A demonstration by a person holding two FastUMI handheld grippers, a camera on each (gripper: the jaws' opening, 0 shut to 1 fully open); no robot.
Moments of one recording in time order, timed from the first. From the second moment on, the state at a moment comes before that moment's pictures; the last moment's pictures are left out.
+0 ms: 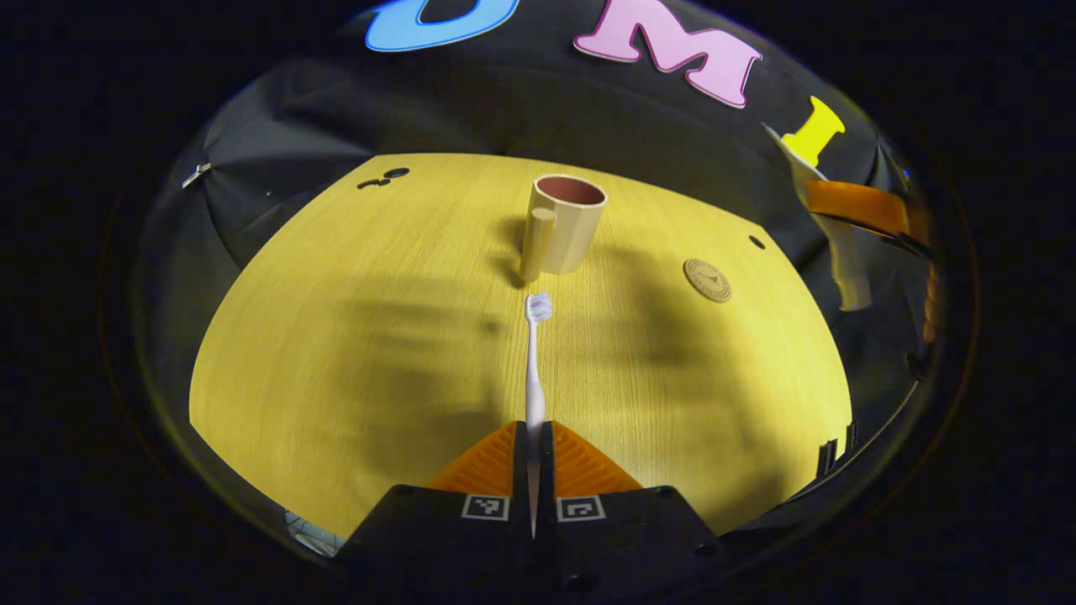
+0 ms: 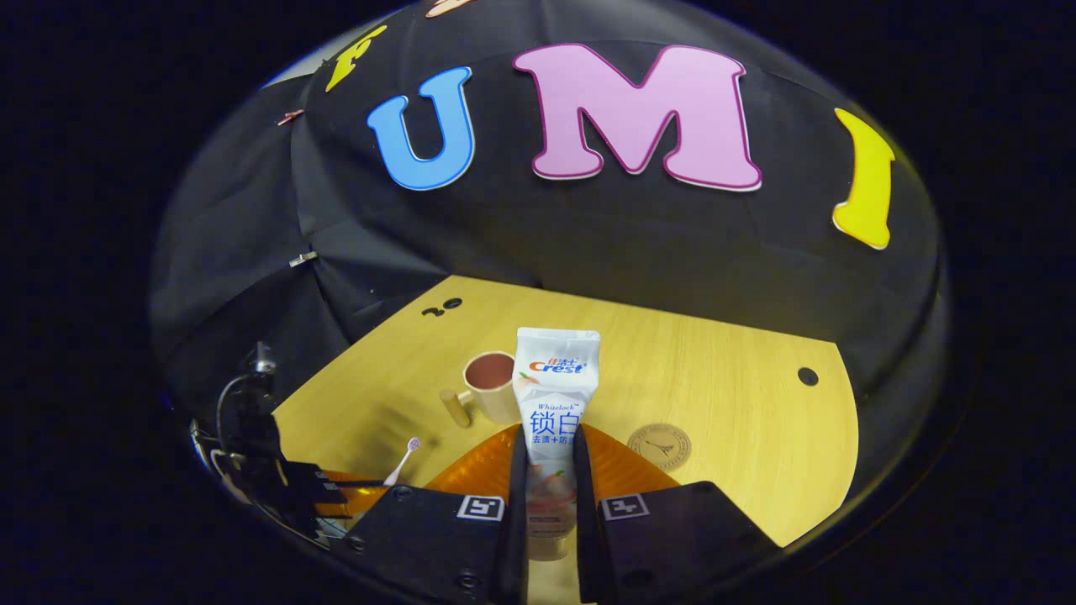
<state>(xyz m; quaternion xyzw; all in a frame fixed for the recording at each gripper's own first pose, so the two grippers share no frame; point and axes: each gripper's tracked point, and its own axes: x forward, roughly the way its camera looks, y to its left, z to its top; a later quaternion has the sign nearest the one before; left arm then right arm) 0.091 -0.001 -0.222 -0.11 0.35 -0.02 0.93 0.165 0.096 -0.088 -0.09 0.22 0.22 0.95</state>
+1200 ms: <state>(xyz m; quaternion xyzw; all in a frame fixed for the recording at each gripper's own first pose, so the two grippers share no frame) 0.039 0.081 -0.124 -0.21 0.17 0.02 0.96 0.318 0.232 -0.117 -0.04 0.12 0.23 0.96</state>
